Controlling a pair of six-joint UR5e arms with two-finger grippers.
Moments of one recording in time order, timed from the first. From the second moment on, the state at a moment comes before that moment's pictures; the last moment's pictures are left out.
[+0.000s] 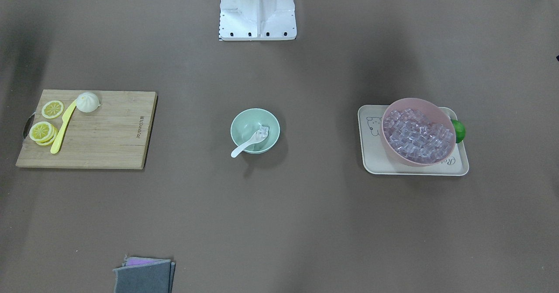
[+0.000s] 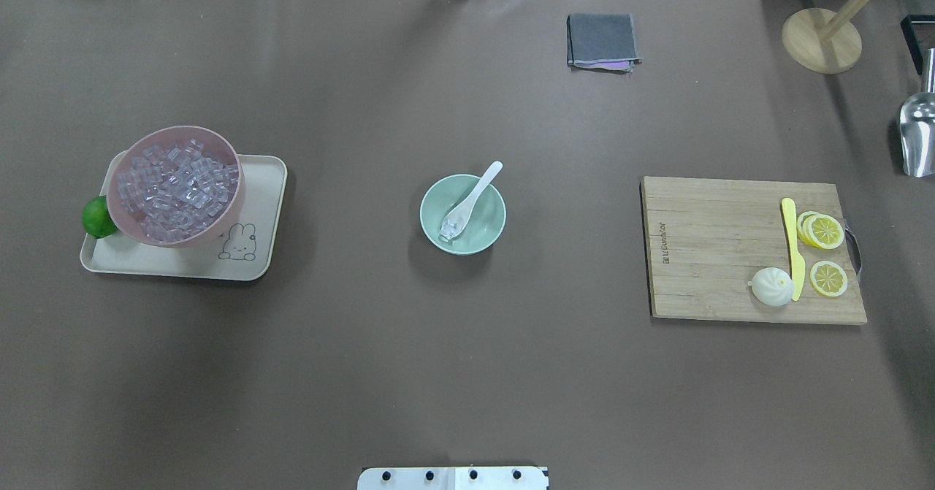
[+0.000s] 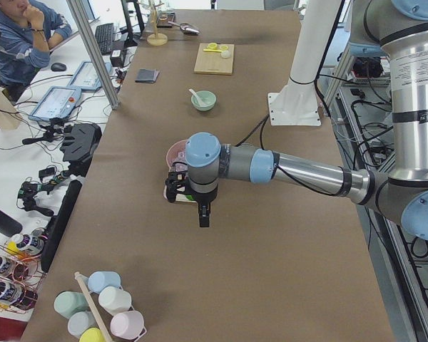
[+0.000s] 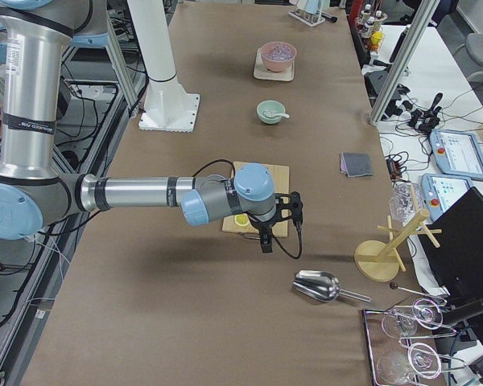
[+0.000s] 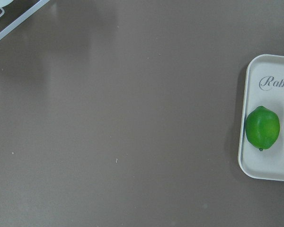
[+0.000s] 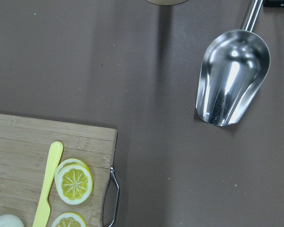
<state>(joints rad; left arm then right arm) -1.53 -1.41 -1.95 -1.46 -2.37 -0.15 1.52 -1.73 1.78 -1.28 2.44 0.21</state>
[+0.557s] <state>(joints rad) -1.53 -1.41 -1.96 -1.46 -2.37 -0.15 1.52 -1.74 1.79 -1.28 2.44 0.21</state>
